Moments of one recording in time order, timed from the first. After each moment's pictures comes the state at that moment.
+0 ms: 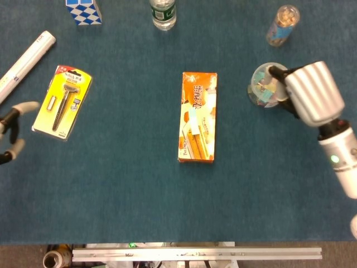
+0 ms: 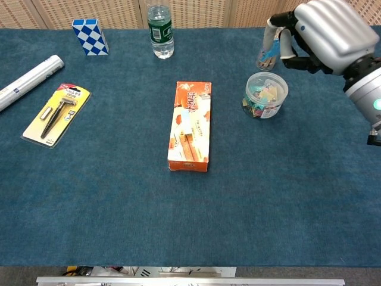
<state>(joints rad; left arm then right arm) -0.25 -0.97 0.00 -1.56 1.78 1.36 -0.26 0.53 -1.41 0.16 -1.69 -1.46 1.31 -0.39</state>
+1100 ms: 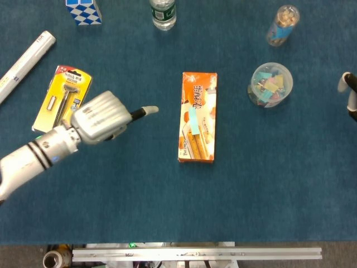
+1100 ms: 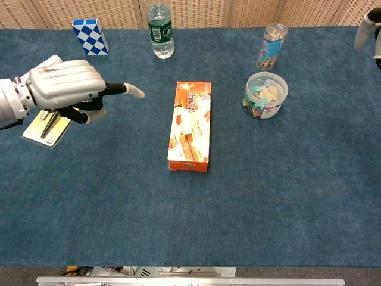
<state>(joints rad) -0.74 -1.21 -0.02 -1.50 1.86 0.89 -0.10 0.33 -1.18 0.10 -1.81 -1.47 1.44 -0.44</state>
